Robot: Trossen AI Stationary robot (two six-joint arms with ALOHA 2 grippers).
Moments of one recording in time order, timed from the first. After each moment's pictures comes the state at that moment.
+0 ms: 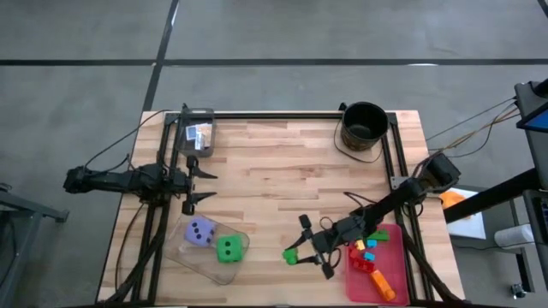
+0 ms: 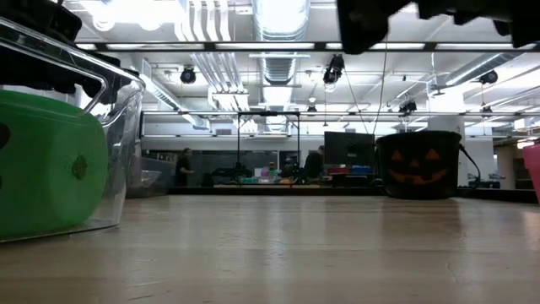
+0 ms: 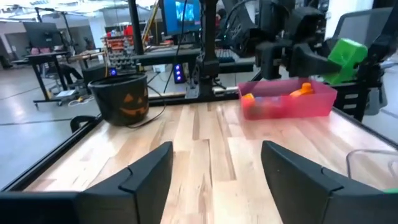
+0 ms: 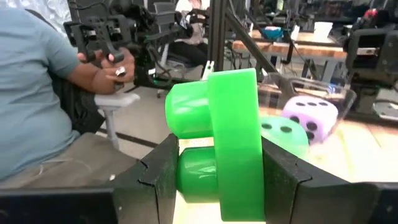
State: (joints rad) left arm -0.09 0.08 0.05 0.00 -0.09 0.10; right arm 0.52 1.75 0.74 0.93 0.11 0.05
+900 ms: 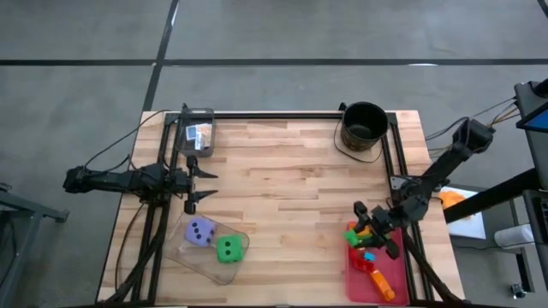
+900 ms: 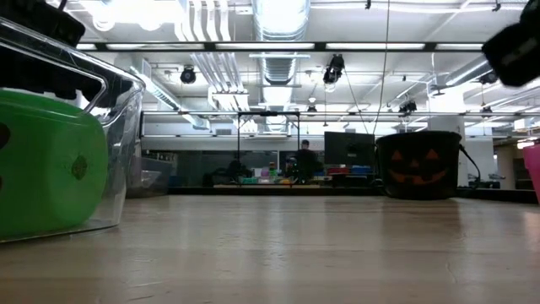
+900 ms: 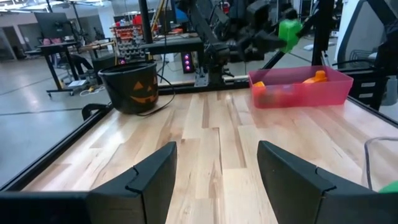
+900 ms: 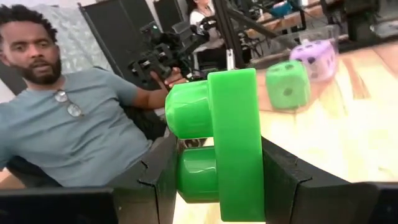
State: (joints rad) left arm -0.09 0.09 0.04 -0.04 -0.13 0.10; right arm 0.81 0.91 0.11 0.76 0.33 0.45
